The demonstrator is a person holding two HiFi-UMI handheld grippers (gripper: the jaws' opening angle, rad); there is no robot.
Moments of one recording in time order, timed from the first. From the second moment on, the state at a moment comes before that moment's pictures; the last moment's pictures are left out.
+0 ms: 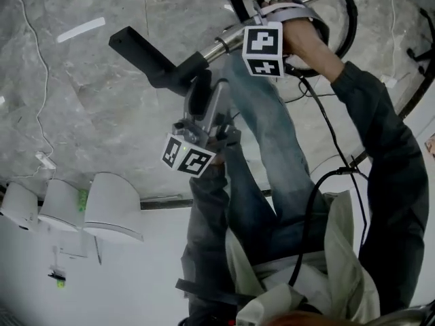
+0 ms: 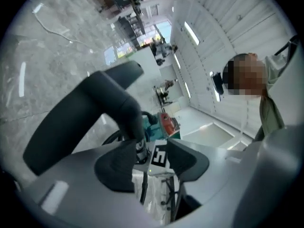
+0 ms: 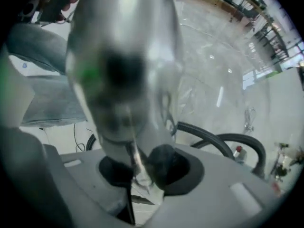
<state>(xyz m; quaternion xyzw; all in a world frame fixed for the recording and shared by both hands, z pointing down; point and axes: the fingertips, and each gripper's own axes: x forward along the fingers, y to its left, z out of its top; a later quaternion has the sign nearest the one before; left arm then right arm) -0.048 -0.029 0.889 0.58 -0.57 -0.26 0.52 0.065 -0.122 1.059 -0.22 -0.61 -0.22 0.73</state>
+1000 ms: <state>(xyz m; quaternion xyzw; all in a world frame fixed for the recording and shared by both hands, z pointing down) -0.088 -0.023 0.419 0.75 -0.37 -0.45 0.31 0.064 0.039 0.578 0.00 -0.85 -0.01 0.53</state>
